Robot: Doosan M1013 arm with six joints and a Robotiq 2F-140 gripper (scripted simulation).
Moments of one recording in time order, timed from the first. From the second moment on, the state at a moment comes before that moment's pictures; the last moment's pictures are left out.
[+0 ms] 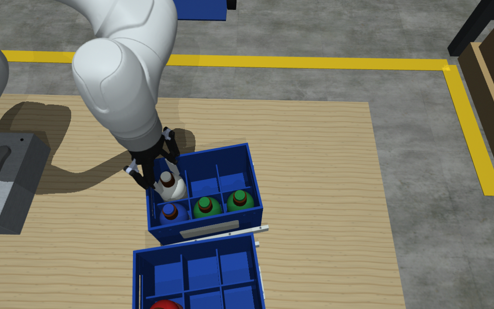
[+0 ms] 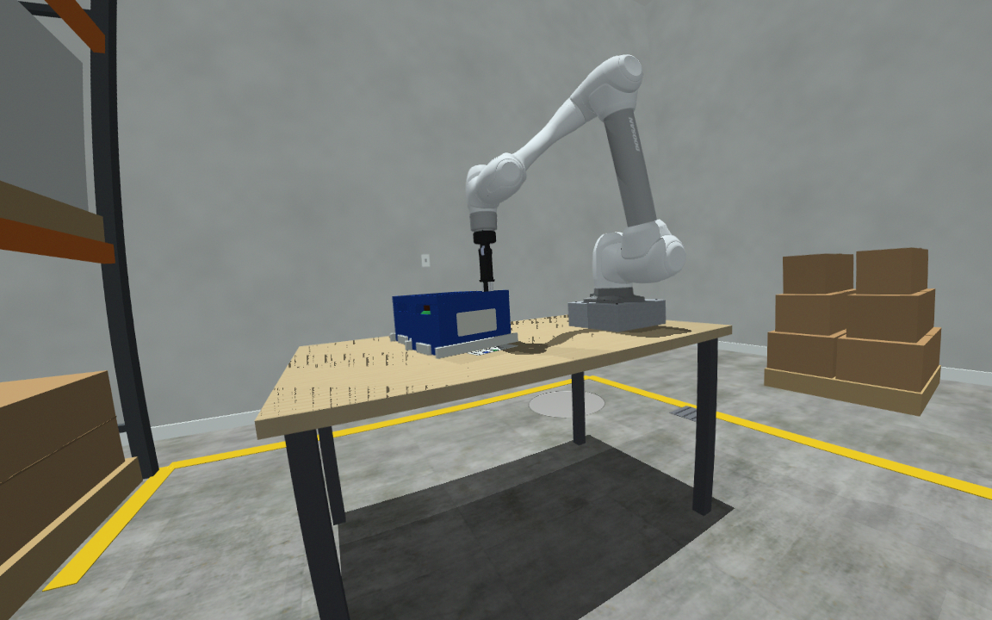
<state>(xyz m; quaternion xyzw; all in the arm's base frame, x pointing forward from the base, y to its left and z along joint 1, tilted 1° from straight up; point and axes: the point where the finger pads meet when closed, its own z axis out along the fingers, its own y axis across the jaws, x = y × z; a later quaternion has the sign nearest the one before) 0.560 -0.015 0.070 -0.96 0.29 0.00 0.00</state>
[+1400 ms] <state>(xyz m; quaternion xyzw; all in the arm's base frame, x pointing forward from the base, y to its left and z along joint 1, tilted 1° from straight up) 0.560 -0.015 0.070 -0.96 0.29 0.00 0.00</state>
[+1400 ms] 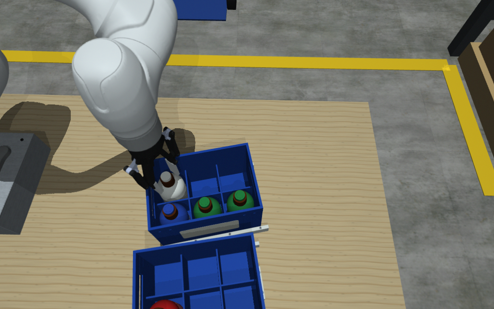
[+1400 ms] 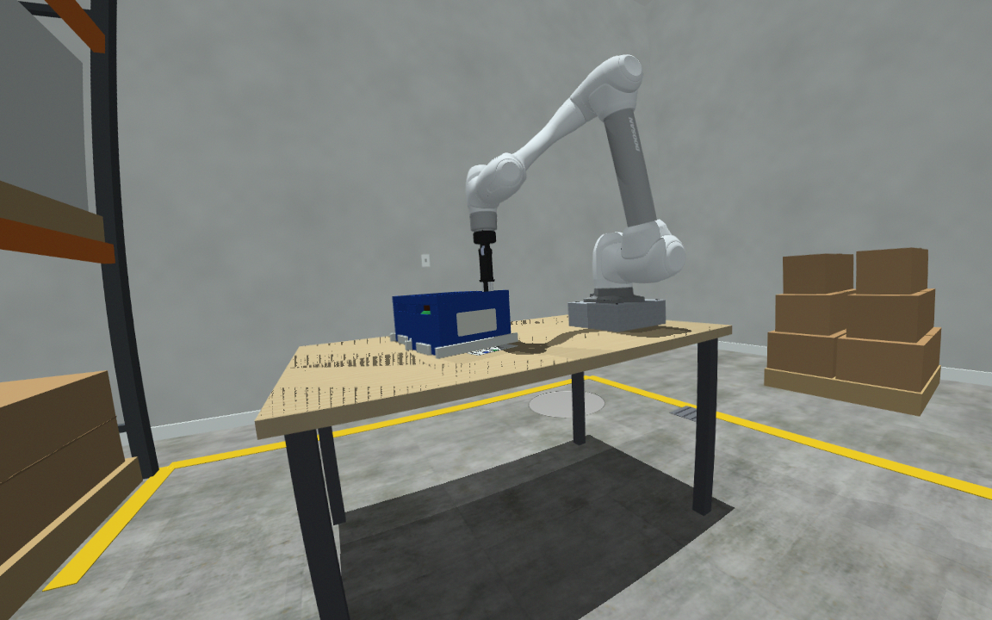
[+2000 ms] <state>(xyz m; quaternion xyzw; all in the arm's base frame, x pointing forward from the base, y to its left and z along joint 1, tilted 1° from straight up) 0.560 -0.015 0.091 -0.96 0.29 0.00 0.00</state>
